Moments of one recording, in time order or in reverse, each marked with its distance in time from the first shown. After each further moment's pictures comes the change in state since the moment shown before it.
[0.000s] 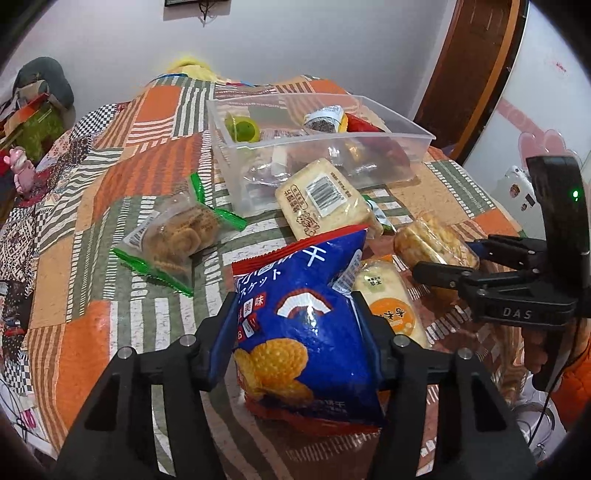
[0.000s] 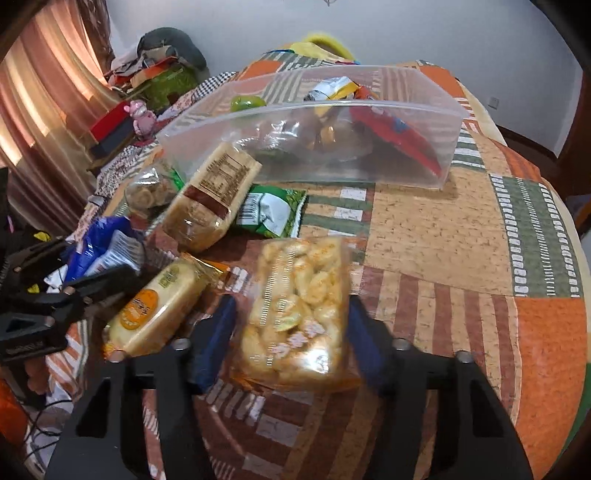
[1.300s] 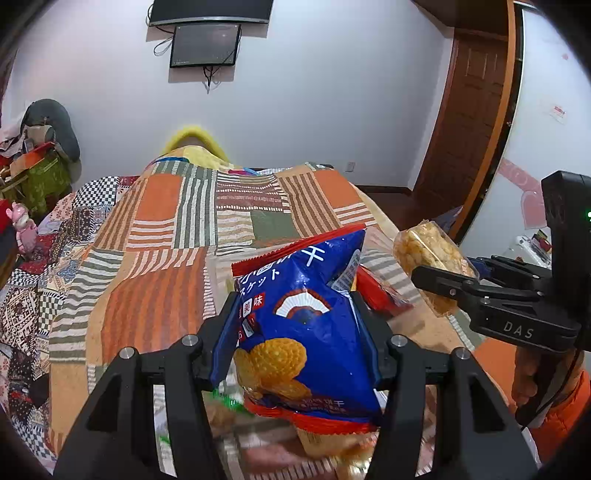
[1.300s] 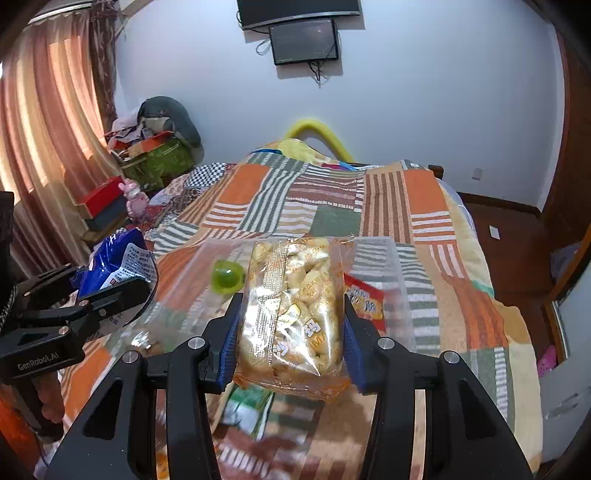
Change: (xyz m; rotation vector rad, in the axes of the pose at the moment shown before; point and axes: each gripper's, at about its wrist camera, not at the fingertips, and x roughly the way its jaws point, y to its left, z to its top) left arm -0.005 -0.001 0.142 0.006 -0.250 0.014; right arm -0.042 -0.015 0.112 -0.013 -0.305 -0.053
